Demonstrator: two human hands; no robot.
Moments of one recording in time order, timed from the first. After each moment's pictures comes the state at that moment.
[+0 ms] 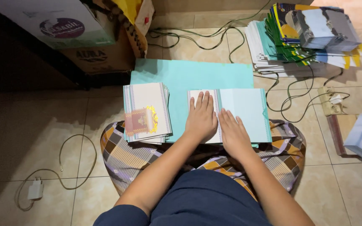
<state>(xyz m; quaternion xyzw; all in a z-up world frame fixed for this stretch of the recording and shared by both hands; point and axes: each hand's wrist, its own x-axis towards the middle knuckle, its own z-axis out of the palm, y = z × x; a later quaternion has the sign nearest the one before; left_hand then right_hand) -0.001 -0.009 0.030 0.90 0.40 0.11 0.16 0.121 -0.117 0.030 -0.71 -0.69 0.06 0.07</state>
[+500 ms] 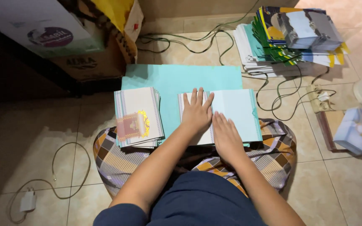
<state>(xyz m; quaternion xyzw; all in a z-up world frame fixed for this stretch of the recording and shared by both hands) 0.022 0.013 0.038 0.91 0.39 0.03 0.12 0.122 -0.127 0.024 -0.72 -0.69 0.03 0.08</state>
